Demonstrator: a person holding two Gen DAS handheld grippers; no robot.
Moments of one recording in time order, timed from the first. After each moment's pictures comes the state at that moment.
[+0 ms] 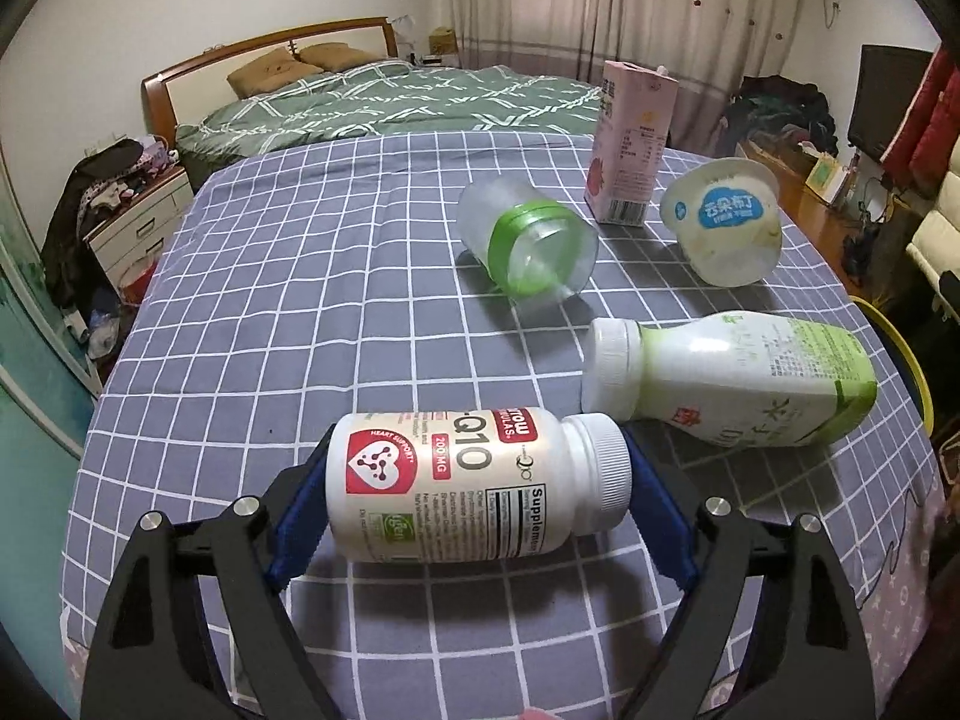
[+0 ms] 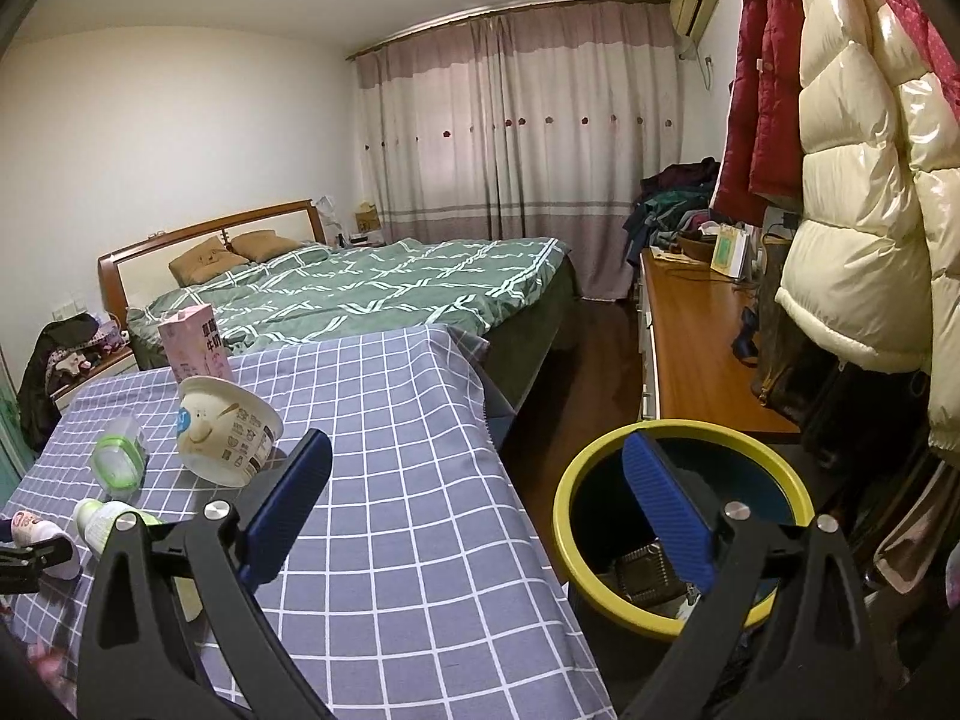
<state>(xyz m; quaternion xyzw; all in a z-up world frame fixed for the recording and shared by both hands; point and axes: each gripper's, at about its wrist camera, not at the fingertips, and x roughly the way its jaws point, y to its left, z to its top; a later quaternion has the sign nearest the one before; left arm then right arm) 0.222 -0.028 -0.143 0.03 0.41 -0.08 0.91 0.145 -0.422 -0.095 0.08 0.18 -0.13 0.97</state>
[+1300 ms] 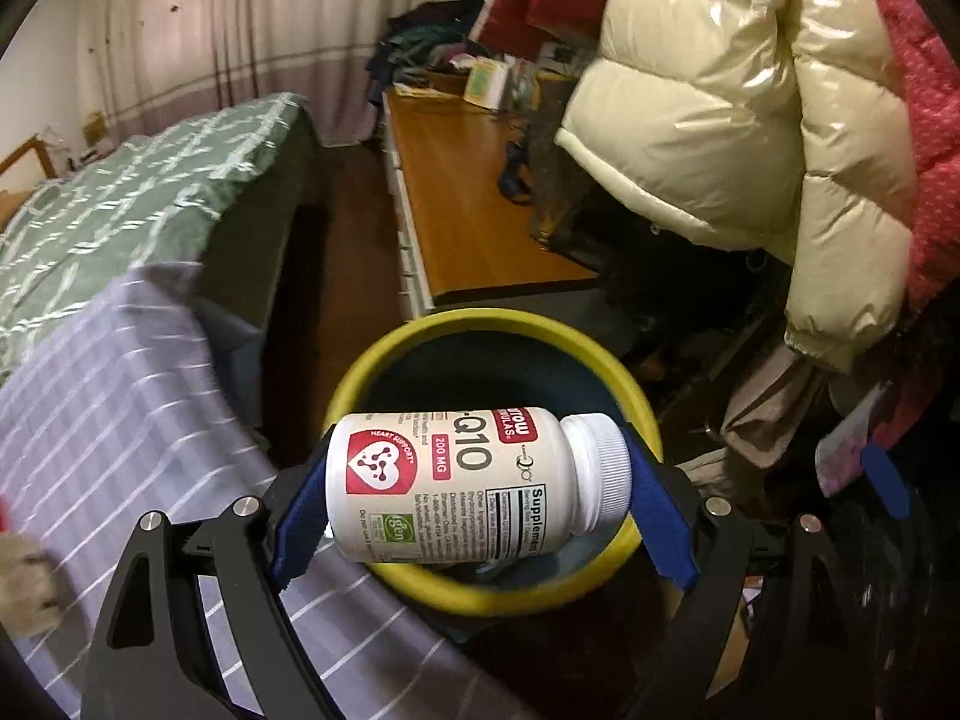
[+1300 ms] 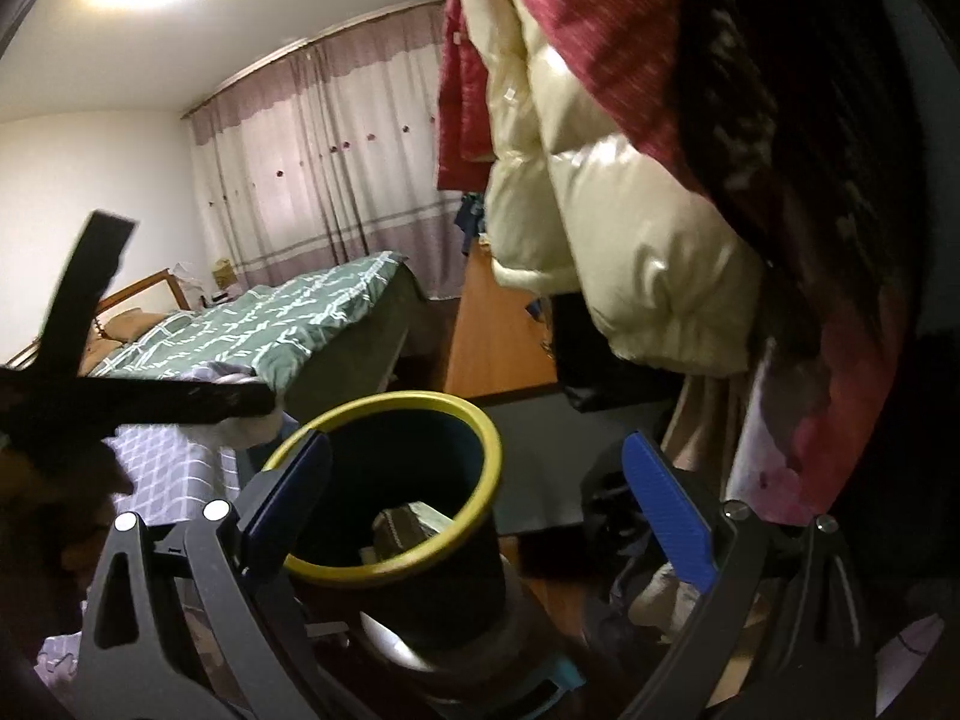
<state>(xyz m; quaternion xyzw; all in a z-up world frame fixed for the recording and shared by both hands) 0.231 -0.473 -0.104 0.15 0.39 -0.43 0.80 -0.008 -0.585 -0.127 0.17 0.16 -0.30 0.92</state>
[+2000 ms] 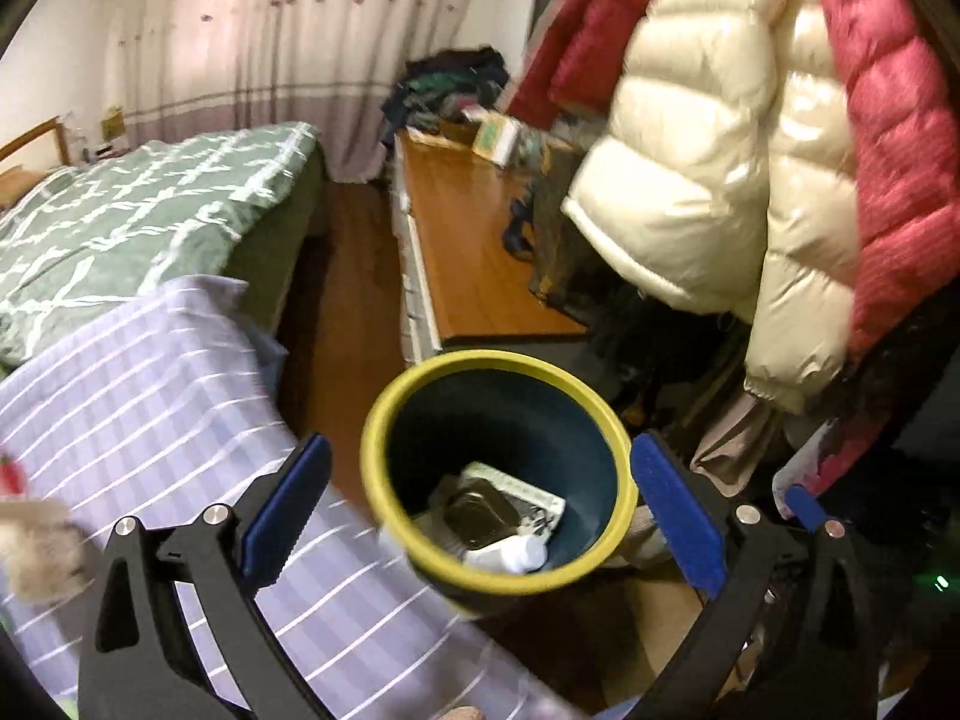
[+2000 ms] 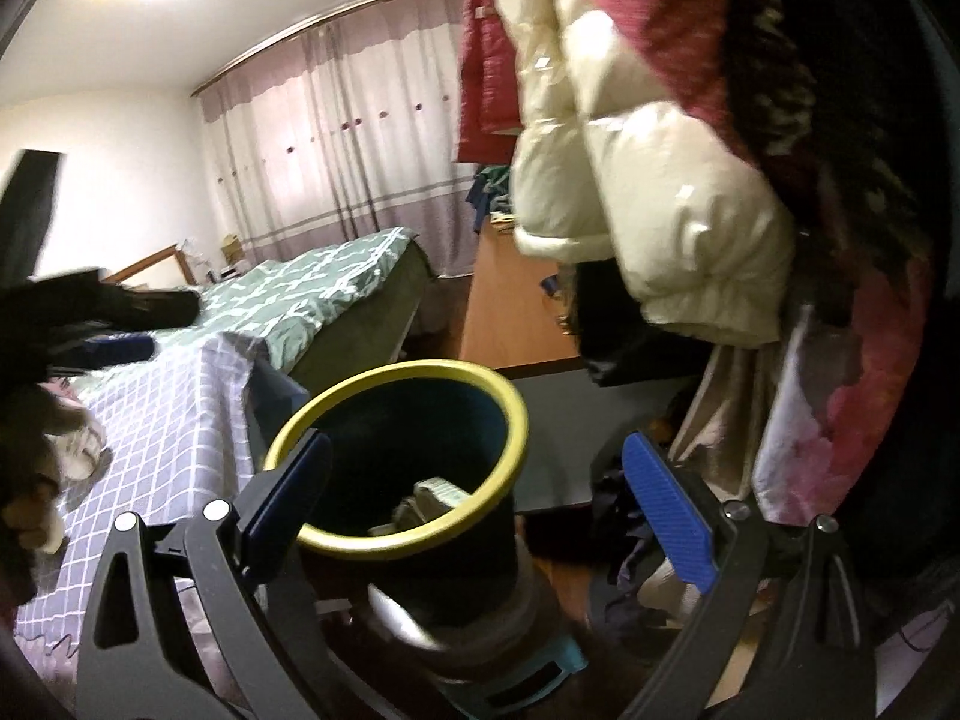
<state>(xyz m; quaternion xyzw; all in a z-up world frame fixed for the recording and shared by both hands) 0.225 -0.378 -0.062 0.07 0.35 -0.43 0.83 0.012 -0.566 -0.131 0.16 0.19 -0.27 0.93</state>
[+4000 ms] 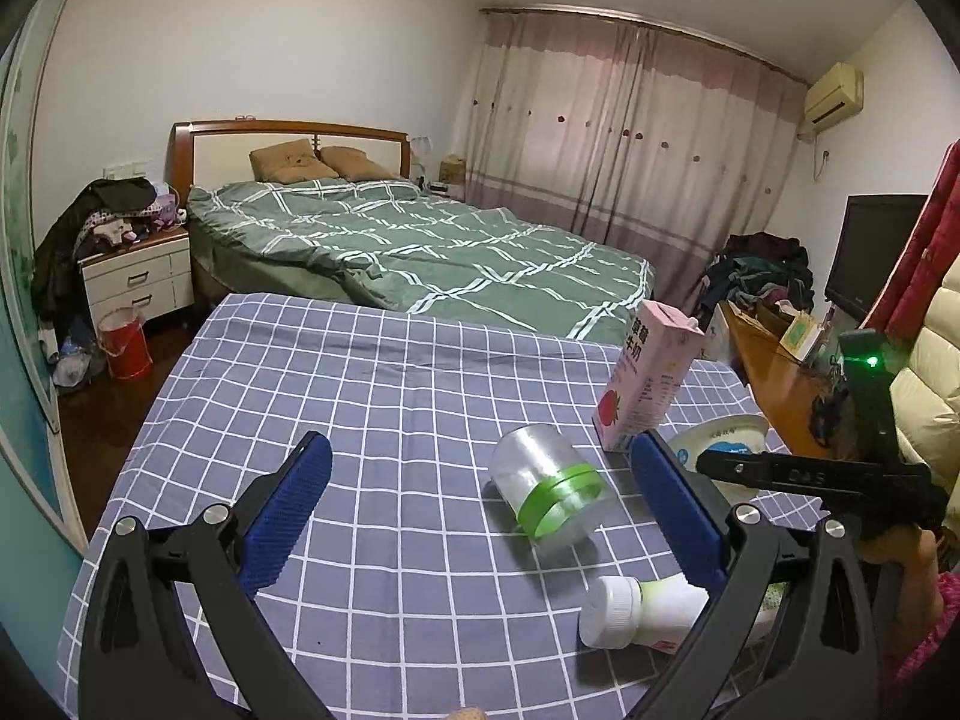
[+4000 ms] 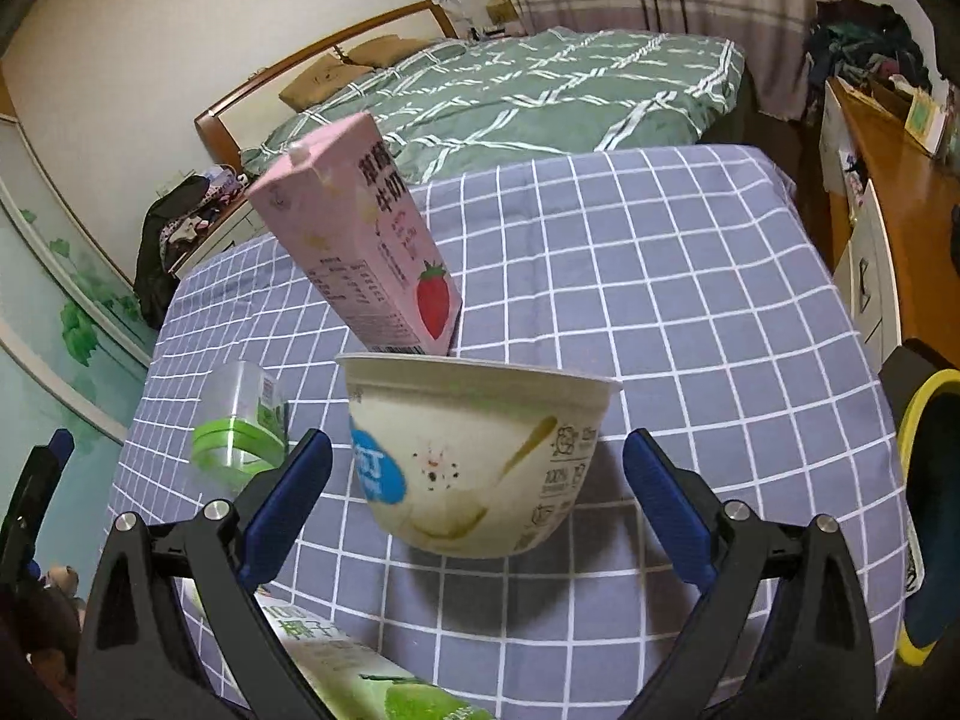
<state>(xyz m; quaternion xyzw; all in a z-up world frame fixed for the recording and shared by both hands) 0.253 0.030 -0.081 -0.08 0.25 -0.09 0.96 0.328 -0.308 -0.120 0.13 0.44 0.08 0.89</state>
